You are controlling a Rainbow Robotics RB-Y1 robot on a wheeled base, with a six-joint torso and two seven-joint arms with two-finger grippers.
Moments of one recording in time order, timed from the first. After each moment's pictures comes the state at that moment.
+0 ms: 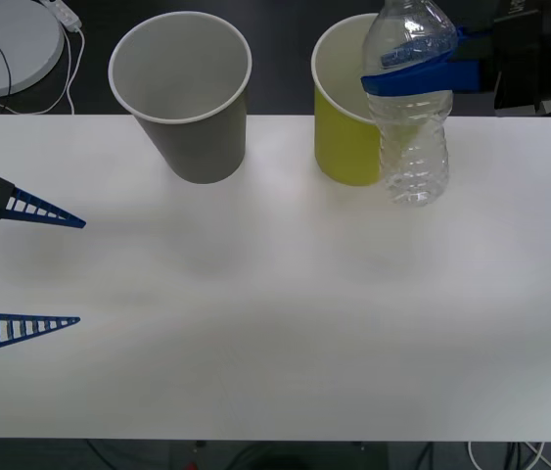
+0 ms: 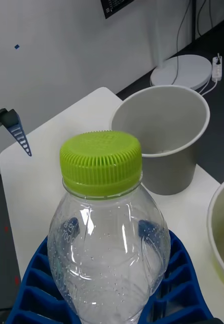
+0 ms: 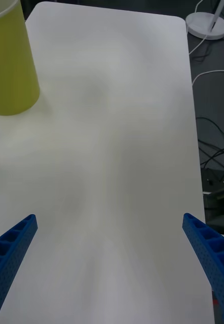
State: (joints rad) right arm -0.66 -1.17 0.09 -2.10 1.36 -1.03 -1.37; left arm 0.06 0.99 0.38 -2.05 -1.28 -1.46 0.33
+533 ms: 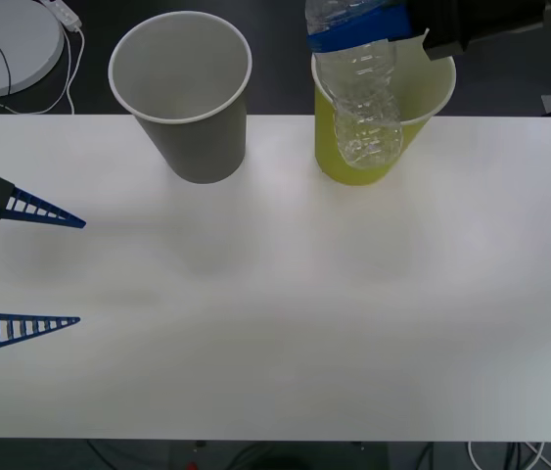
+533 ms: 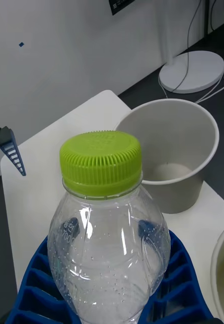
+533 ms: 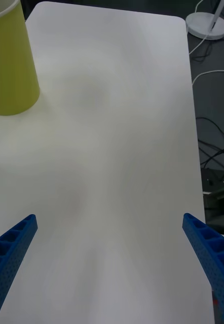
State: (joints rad) right arm -0.99 -1.10 0.37 -1.87 1.36 -1.03 -1.37; left arm 0.06 0.99 0.38 -2.05 -1.28 -1.46 0.33
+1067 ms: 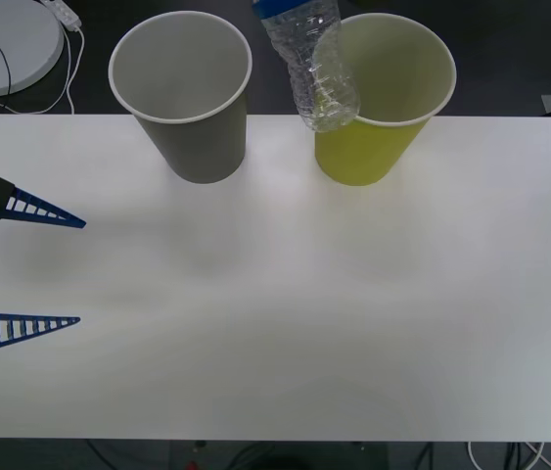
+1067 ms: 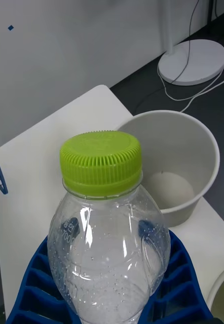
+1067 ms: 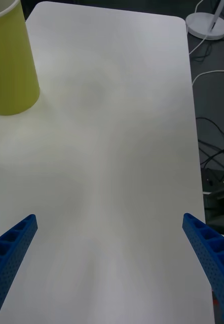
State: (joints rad) right arm -1.31 -0.98 0.63 -1.62 1.39 -1.03 -1.37; left arm 0.06 0.99 0.38 -2.05 -1.28 -1.46 0.33
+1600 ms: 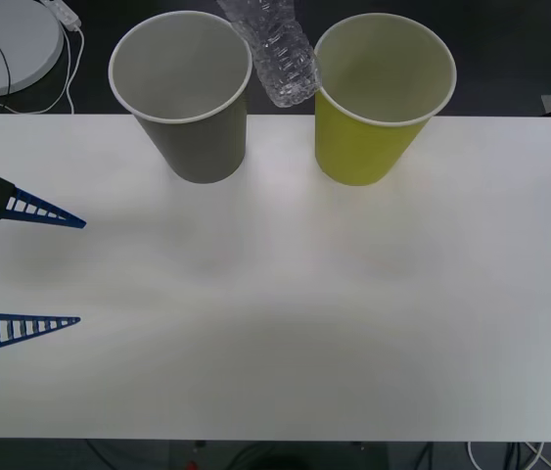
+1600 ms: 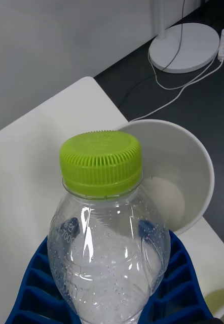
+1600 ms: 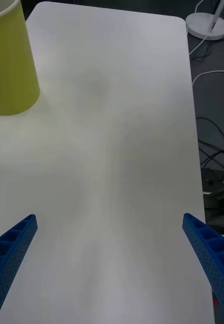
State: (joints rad) right arm -1.56 -0.83 0.83 -1.35 1.41 -1.03 -1.37; left arm 0.06 0.99 0.38 -2.05 -1.28 -1.46 0.33
